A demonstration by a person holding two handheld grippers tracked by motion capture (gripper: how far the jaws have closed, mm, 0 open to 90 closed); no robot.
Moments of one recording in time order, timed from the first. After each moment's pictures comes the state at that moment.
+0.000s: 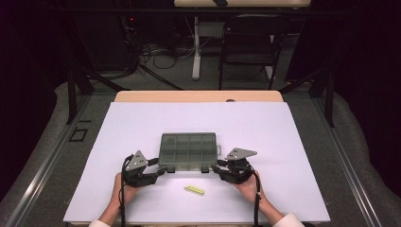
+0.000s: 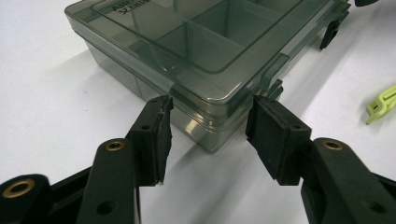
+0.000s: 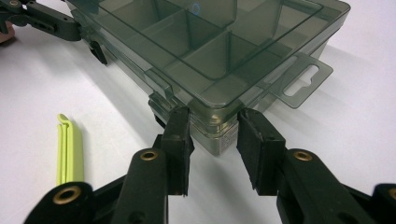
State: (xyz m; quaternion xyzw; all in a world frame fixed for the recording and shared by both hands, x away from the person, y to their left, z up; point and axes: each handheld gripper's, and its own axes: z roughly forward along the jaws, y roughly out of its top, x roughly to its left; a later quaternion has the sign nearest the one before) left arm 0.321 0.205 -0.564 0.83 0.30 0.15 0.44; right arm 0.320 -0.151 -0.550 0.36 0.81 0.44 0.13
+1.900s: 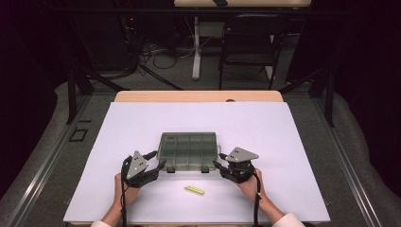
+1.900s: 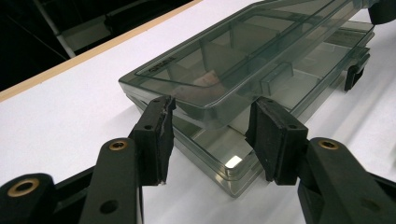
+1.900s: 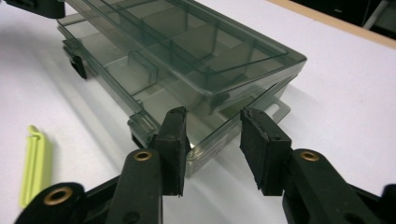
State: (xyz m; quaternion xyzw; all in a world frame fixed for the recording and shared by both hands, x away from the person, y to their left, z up) left arm 0.307 0.195 -0.549 0.79 0.29 0.27 0.46; right arm 0.317 -0.153 -0.541 0.32 0.81 0.45 0.22
